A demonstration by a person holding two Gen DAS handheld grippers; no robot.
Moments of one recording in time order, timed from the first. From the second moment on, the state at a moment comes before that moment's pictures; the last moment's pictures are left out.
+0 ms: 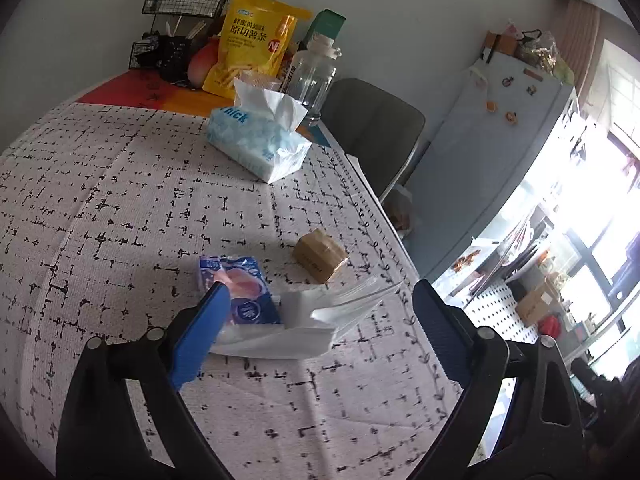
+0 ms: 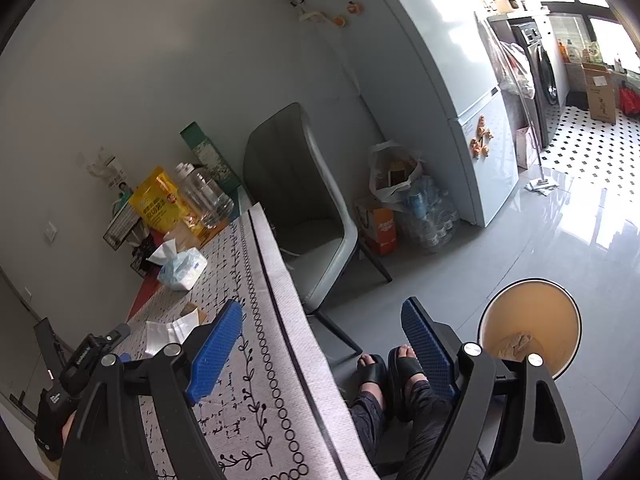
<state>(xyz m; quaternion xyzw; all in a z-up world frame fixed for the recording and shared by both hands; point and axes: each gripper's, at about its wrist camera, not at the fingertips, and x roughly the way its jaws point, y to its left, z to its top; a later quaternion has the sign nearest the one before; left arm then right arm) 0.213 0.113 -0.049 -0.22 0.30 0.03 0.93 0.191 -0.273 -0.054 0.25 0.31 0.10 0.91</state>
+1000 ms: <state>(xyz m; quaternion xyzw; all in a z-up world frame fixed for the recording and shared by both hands) 0.144 0.195 -0.015 -0.33 0.25 -0.03 0.91 0.212 -0.115 -0.051 0.19 0.36 0.25 0.88</state>
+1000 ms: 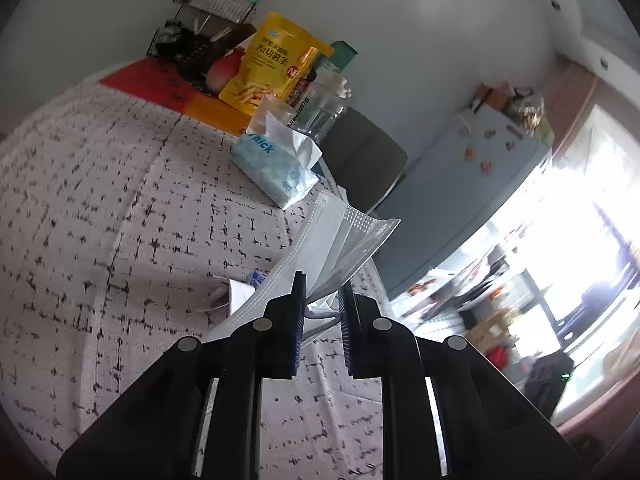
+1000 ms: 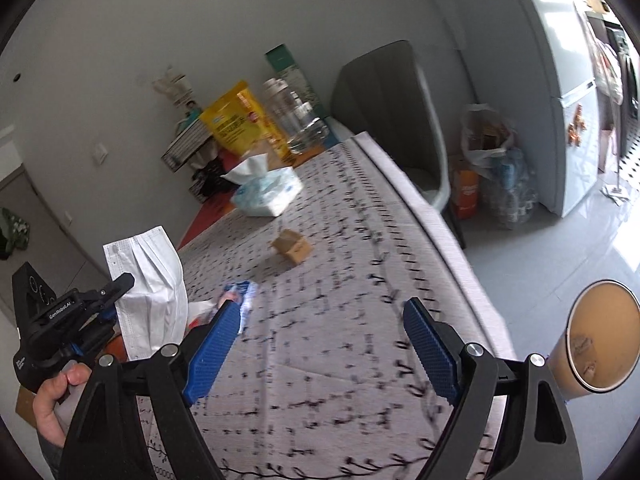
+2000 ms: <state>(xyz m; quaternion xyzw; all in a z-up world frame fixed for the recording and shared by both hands) 0.090 0.308 -0.075 -0.44 0.22 0.06 0.87 0.242 0.047 -0.079 0.07 0.43 0.29 0.85</state>
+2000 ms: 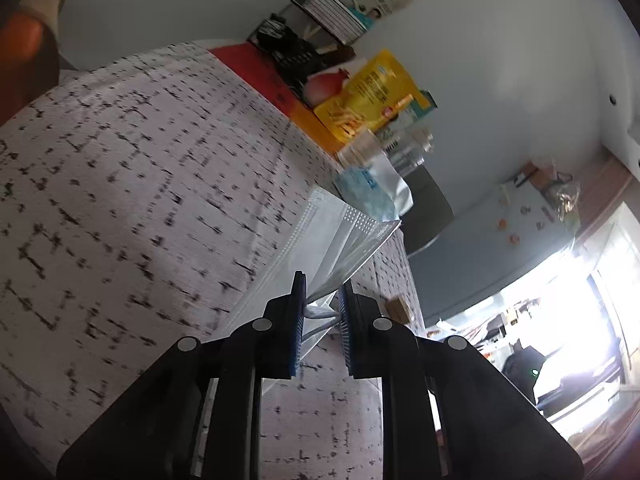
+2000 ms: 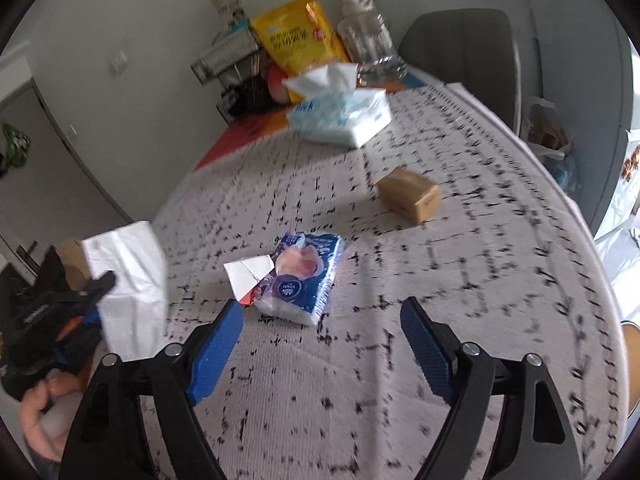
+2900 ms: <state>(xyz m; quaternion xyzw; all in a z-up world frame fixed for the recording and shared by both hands) 0.088 0.276 -0.059 -0.43 0.21 0.04 0.88 0.219 0.027 -0.057 0.05 0.40 0.29 0.87</state>
